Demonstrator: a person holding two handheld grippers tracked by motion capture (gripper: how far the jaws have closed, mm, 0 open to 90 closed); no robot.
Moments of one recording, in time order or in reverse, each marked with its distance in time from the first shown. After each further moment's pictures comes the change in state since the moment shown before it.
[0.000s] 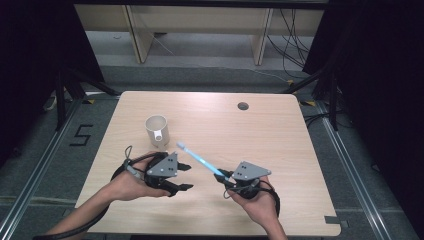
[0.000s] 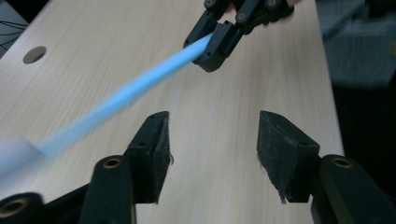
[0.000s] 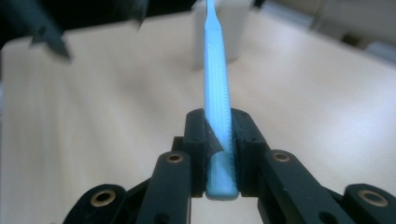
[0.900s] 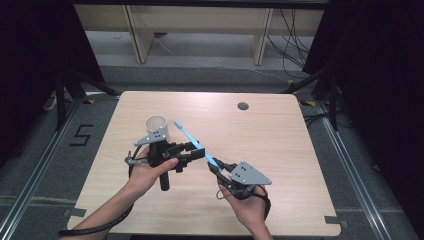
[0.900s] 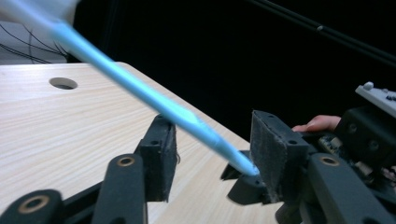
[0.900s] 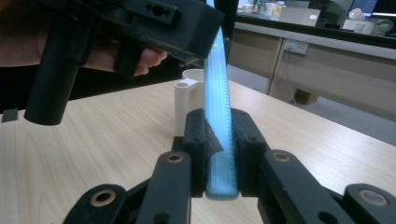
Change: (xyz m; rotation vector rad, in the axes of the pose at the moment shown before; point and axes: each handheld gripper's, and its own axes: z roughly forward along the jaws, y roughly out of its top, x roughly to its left) left arm 0.030 0.006 0.017 -0.493 0.027 -0.590; right arm 0.024 0.021 0.002 -0.249 -0.138 0.015
